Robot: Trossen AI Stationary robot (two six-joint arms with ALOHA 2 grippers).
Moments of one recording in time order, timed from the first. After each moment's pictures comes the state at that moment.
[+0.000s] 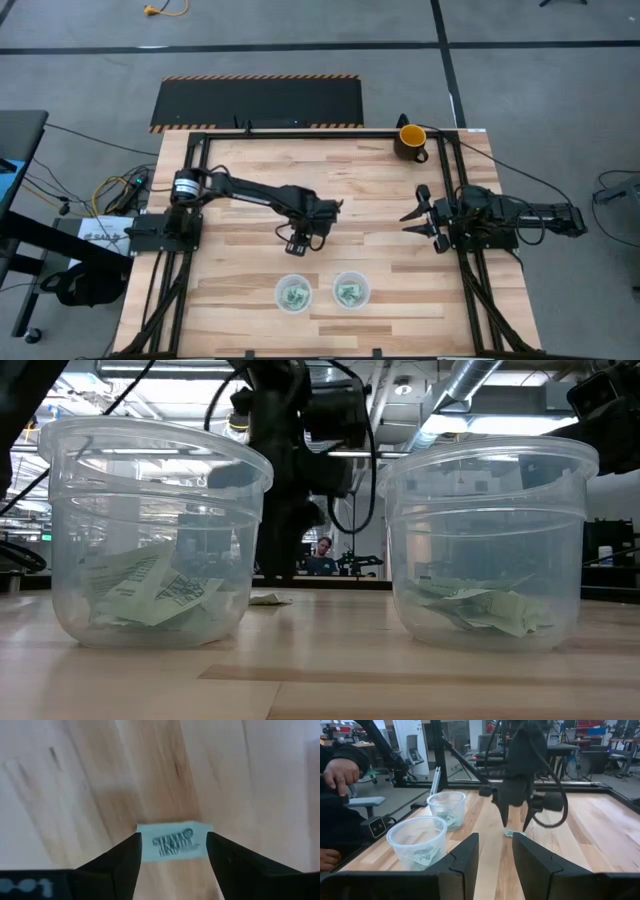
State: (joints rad) left arm 0.00 2.03 1.48 -0.88 0.07 0.27; right arm -0.05 0.07 0.05 -0.07 -0.29 -0.03
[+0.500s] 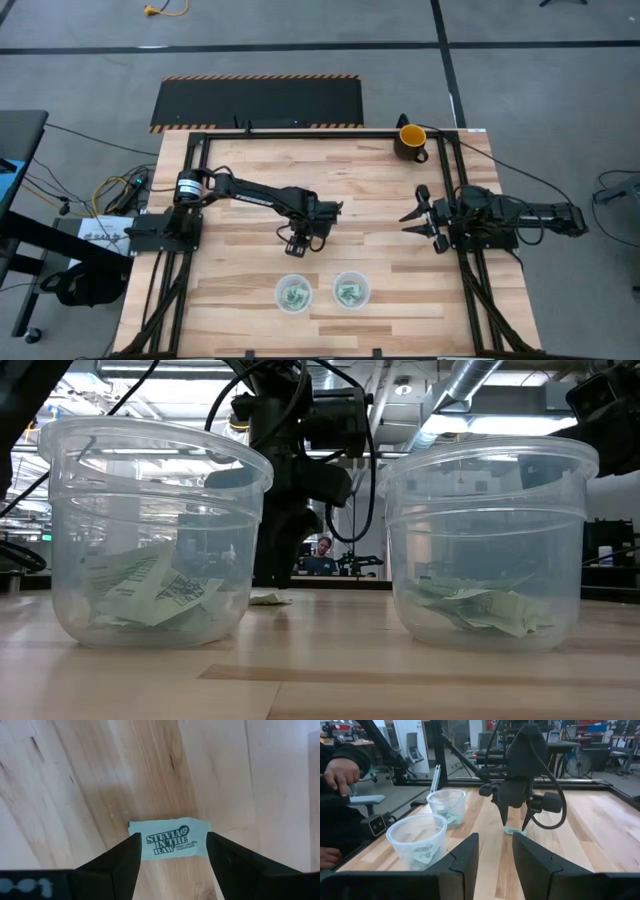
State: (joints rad) left arm 0.00 2.05 1.48 -0.89 0.09 0.27; right arm -0.05 0.09 0.05 -0.07 -0.29 -0.03
